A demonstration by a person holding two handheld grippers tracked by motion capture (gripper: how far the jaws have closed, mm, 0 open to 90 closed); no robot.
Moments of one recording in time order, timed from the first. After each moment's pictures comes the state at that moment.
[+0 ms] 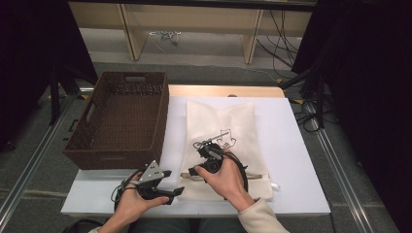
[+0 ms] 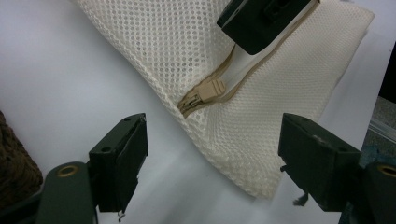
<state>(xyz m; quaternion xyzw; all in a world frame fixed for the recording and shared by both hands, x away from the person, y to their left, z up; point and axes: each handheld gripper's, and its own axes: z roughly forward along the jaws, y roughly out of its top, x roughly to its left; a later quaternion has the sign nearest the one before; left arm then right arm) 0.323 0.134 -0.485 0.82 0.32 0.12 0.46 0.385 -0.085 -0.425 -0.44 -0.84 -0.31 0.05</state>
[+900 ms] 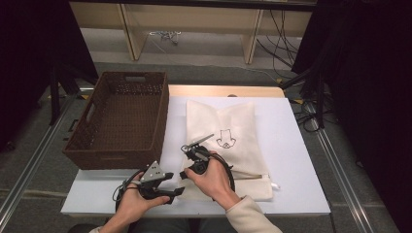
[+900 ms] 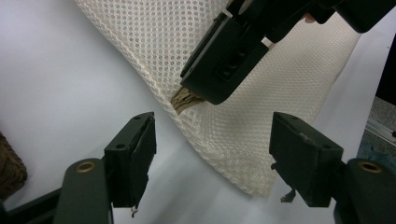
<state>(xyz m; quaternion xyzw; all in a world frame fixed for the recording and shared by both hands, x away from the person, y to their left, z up) 0.325 0.132 -0.489 0.82 0.33 0.09 0.46 0.391 -0.052 -0.445 -0.44 -0.85 -0.28 0.08</state>
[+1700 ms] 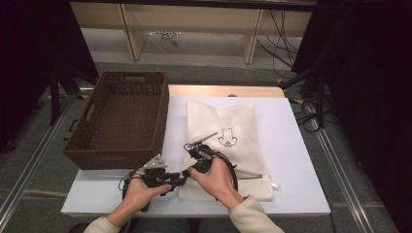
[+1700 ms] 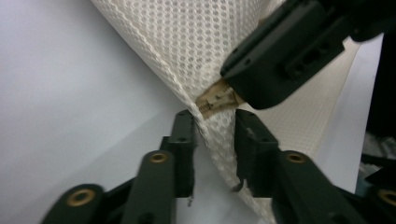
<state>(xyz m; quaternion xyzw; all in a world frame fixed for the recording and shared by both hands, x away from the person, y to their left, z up) 0.355 0.127 -0.498 0.80 0.36 0.01 0.48 0.388 -0.060 -0.433 -0.45 -0.84 -0.29 0.08</state>
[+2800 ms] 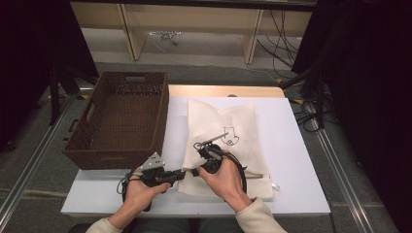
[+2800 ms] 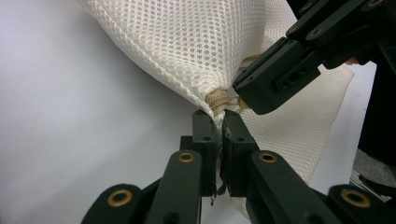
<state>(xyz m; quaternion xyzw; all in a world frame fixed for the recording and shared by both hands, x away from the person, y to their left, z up) 0.344 0.125 -0.482 0.77 0.37 0.05 0.52 0.384 -0.085 -0.427 -0.46 -0.84 -0.29 0.06</state>
